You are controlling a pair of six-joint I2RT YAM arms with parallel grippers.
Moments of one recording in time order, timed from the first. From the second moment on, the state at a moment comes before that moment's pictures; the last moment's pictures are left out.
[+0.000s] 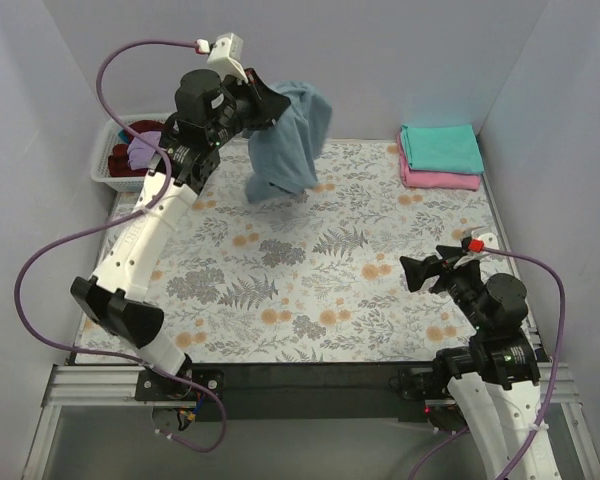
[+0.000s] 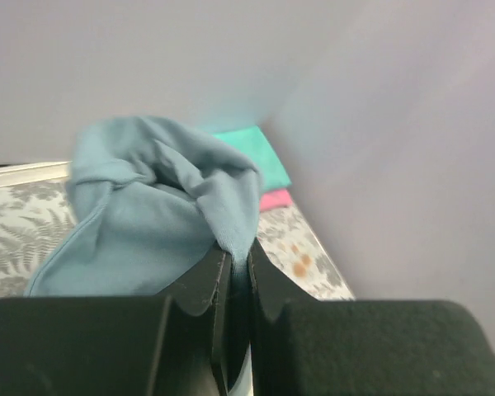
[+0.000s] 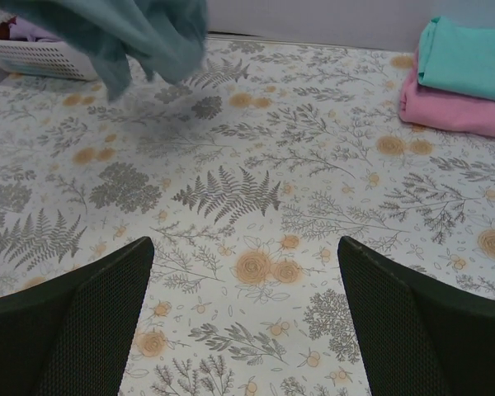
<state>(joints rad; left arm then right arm) -0.43 1.64 1.94 -0.33 0.14 -0.51 0.19 0.25 0.52 -0.38 -0.24 0.15</state>
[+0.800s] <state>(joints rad) -0.49 1.16 0.85 -0.44 -0.29 -0.51 0.20 0.66 0.63 -0.50 -0.49 0.18</state>
